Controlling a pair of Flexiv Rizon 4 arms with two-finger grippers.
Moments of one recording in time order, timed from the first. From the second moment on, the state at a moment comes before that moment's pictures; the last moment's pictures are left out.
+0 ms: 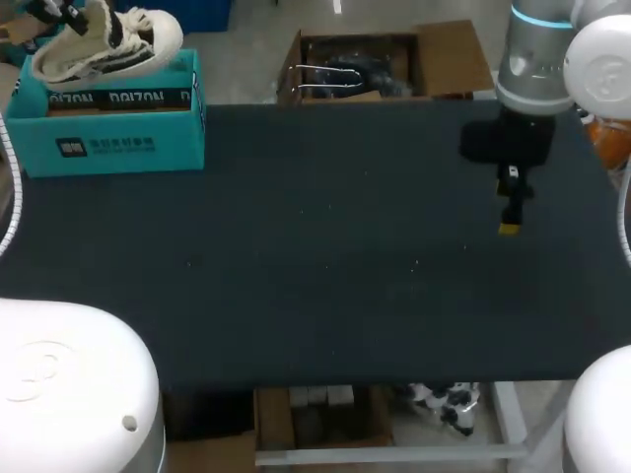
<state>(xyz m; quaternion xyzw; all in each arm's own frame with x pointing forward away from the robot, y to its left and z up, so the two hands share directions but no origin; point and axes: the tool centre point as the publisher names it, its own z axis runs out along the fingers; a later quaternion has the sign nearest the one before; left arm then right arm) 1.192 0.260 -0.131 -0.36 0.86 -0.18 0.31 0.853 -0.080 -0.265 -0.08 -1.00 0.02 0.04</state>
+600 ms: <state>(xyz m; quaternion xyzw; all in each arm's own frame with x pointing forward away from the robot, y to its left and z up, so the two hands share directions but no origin) 1.220 0.291 -0.256 -0.30 0.92 -0.12 0.22 0.853 -0.080 -0.265 -0.08 -1.00 0.02 0.04</state>
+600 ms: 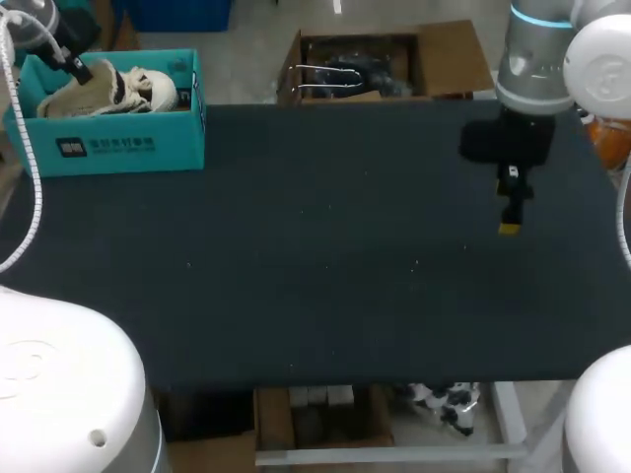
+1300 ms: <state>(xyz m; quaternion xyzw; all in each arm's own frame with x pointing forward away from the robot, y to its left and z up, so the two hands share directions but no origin) 1.251 0.296 -0.314 -0.34 0.92 -0.06 0.17 0.854 -0.080 -0.265 -0.08 -1.00 0.02 0.04</state>
